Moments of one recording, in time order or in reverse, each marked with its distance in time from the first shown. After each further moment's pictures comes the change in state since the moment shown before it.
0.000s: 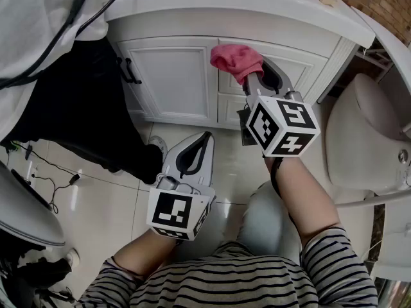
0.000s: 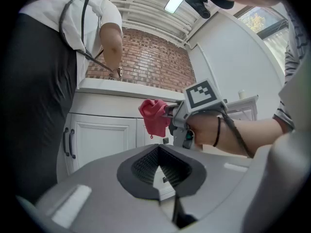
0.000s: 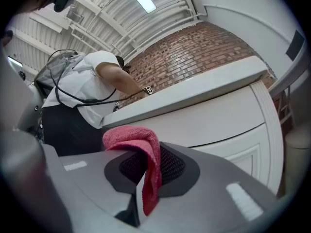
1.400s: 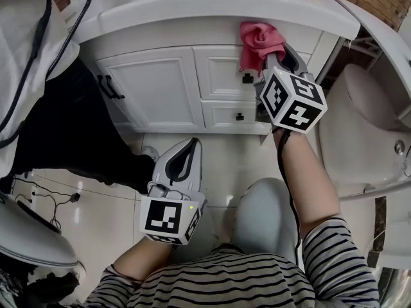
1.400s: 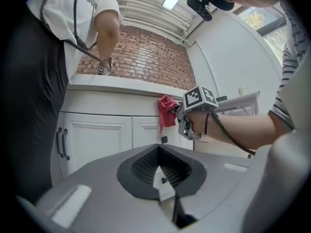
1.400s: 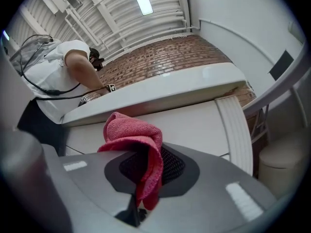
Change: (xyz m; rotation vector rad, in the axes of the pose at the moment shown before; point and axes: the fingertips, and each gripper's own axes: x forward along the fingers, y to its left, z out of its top) left arm 0.026 -0.006 0.001 0.011 0.031 -0.014; right arm 0.008 -0.127 0.030 -0.047 -0.049 -0.271
